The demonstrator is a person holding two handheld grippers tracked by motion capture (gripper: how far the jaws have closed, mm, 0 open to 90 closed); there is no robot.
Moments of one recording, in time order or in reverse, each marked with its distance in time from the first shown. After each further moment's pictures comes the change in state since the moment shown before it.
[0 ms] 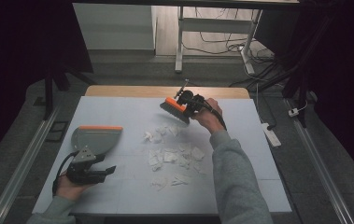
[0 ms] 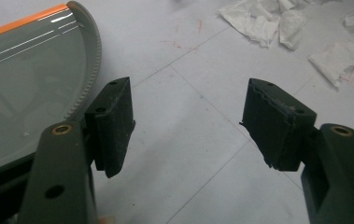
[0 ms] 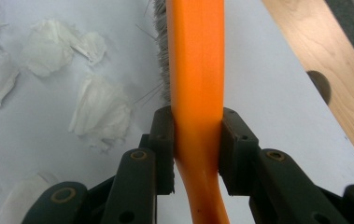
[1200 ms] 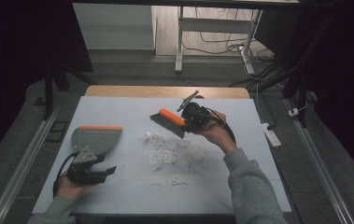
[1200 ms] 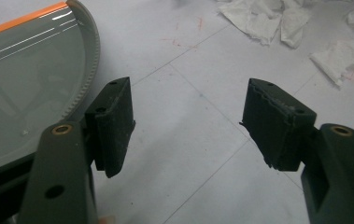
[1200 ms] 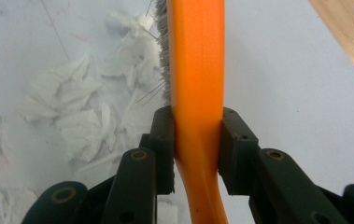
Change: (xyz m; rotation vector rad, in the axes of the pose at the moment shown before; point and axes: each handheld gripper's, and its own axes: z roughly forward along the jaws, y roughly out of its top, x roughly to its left) left arm -0.003 0.000 0.001 0.012 0.008 0.005; right arm 0.048 -0.041 -0.061 -0.209 0.184 -0.031
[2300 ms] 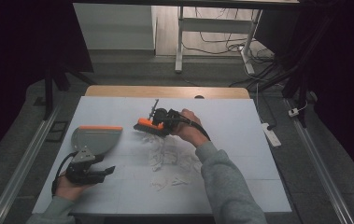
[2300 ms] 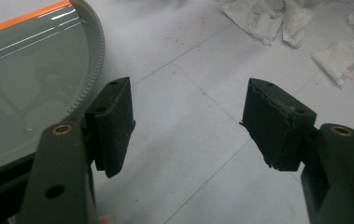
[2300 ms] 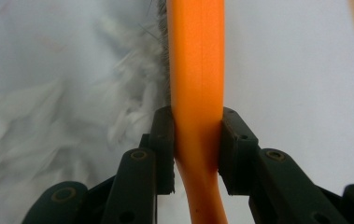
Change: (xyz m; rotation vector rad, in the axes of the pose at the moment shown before) left arm 0.003 -0.002 -0.002 -0.007 -0.004 -0.006; right arm 0.034 0.056 0.078 0.194 -0.060 -0.259
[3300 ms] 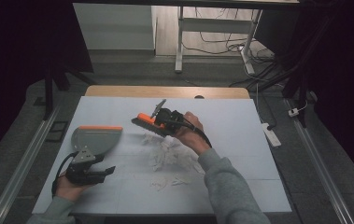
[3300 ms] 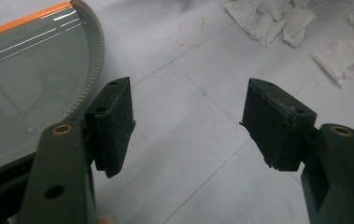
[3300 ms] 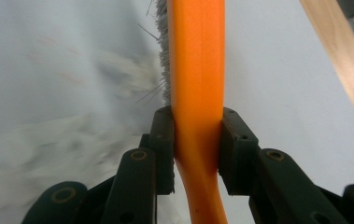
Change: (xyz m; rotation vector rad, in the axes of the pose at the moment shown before) left arm -0.001 0.000 0.000 0.000 0.008 0.001; right arm 0.008 -0.005 -0.014 -0.121 -0.083 0.130
